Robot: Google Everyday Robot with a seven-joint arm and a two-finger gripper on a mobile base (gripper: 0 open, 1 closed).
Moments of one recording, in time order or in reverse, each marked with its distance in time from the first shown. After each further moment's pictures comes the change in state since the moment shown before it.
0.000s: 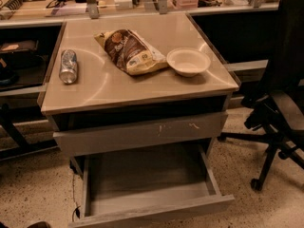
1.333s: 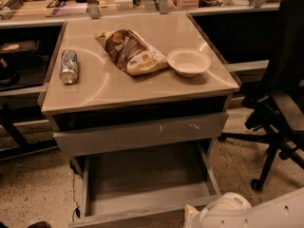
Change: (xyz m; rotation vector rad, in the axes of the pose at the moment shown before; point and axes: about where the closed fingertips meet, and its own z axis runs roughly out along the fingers) arm -0.115 -0.028 0.014 -0.008 -0.125 -0.211
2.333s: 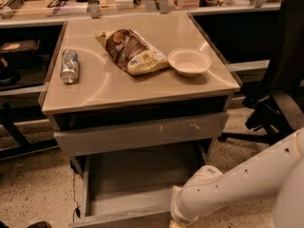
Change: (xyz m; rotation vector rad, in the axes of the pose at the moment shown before) arm -0.040 -0.057 0.027 -0.016 0.049 -0.118
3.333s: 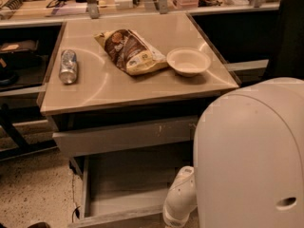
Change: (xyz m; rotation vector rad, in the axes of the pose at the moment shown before) arm 0.013 0.013 0.062 -0.119 0.128 -0.027
